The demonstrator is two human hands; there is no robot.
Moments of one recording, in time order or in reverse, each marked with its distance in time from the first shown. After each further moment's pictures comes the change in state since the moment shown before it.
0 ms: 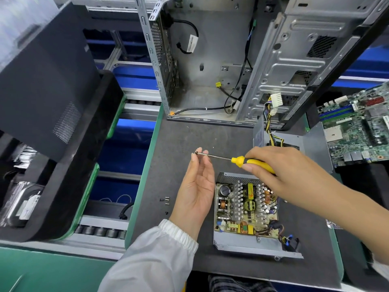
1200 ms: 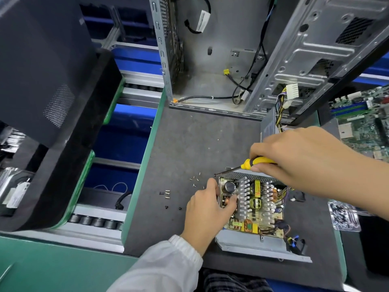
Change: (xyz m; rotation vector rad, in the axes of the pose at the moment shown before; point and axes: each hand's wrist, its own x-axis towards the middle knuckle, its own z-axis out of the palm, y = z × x) left_hand -0.007 -0.021 -0.073 2.152 0.054 0.427; right_hand 0.026 -0.005 -0.018 -0.522 -0.162 -0.247
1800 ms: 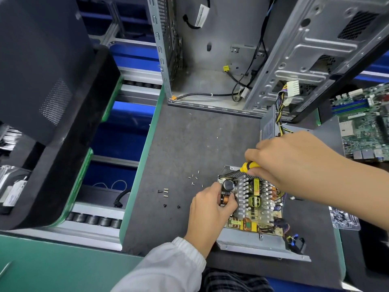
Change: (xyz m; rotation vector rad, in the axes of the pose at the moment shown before) left_hand -0.005 0.004 0.008 -0.155 0.070 0.070; right_hand 0.007 -0.007 0.018 -0.121 -0.064 -0.011
